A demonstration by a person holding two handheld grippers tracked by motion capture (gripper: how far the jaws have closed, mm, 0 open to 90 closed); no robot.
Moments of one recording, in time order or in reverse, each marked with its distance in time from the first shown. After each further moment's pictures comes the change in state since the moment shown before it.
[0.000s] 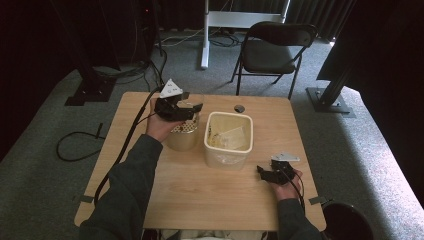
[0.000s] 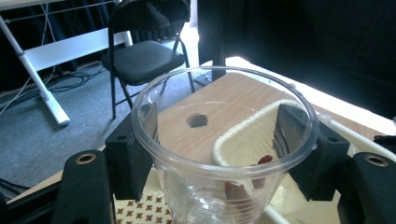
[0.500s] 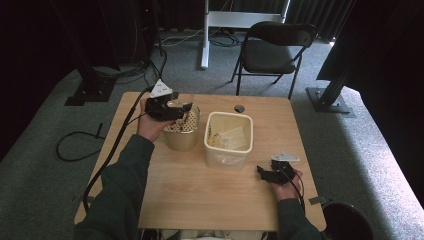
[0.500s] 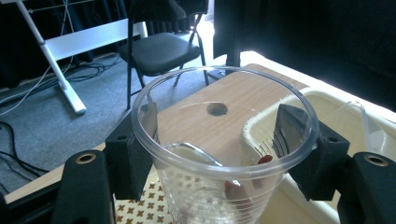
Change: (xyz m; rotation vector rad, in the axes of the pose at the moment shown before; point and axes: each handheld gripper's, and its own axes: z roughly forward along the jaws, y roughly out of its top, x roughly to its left) left arm 0.019 -0.012 -0.012 0.022 0.051 -0.014; right arm 0.000 0.000 0.000 0.001 0.001 0.000
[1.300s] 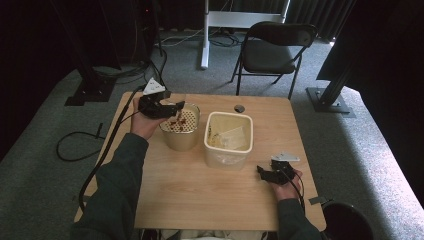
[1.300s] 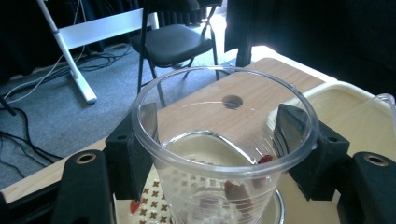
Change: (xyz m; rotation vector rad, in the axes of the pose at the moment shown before) left arm 0.021 -0.006 -0.007 0.028 0.044 -0.032; right arm 0.000 0.000 0.000 0.000 0.000 0.000
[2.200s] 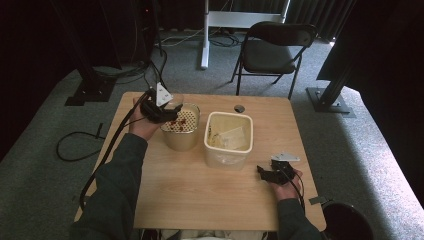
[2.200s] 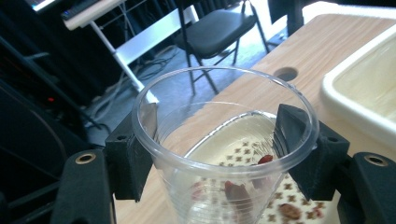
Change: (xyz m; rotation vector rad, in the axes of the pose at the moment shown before) left arm -0.013 -0.005 0.004 0.061 0.195 0.248; right arm 0.000 0.000 0.000 -0.001 0.001 -0.001
